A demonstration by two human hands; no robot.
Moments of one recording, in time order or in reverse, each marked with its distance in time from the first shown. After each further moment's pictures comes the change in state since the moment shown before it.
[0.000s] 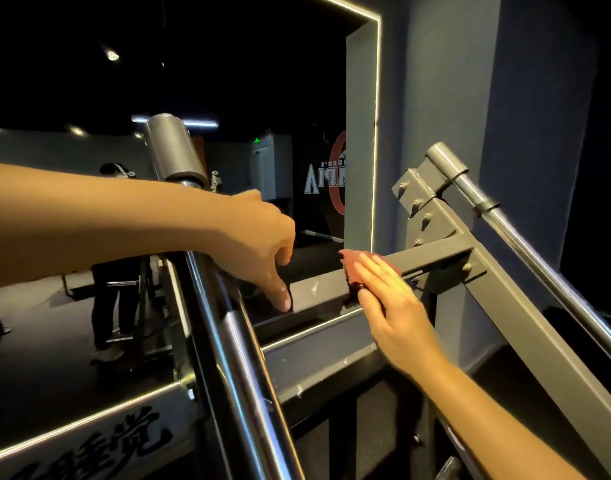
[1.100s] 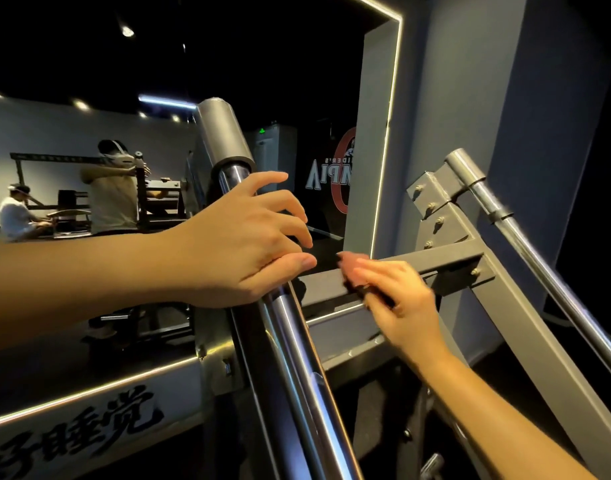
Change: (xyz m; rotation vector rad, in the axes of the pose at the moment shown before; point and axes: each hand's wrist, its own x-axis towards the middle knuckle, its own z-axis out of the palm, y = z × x) left_hand -0.038 -0.008 0.067 -0.209 0.859 0.230; right_hand 0.007 -0.026 0.004 -0.062 0.094 -0.187
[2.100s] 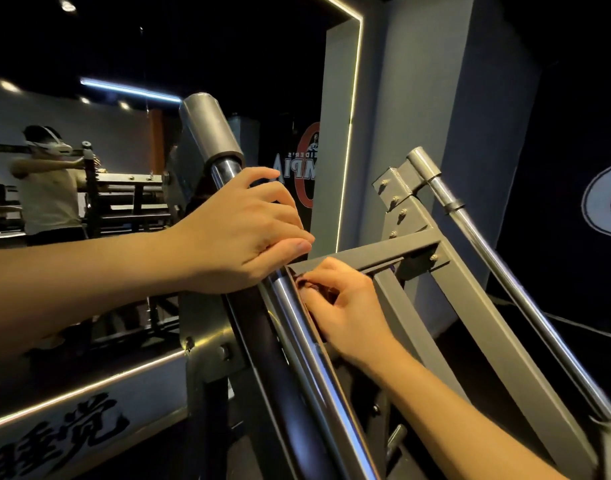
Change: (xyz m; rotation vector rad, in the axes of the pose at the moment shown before) left_hand -0.001 0.004 0.000 -0.145 0.098 -0.022; right_hand 0.009 -0.113 -0.002 0.267 -0.154 0.262
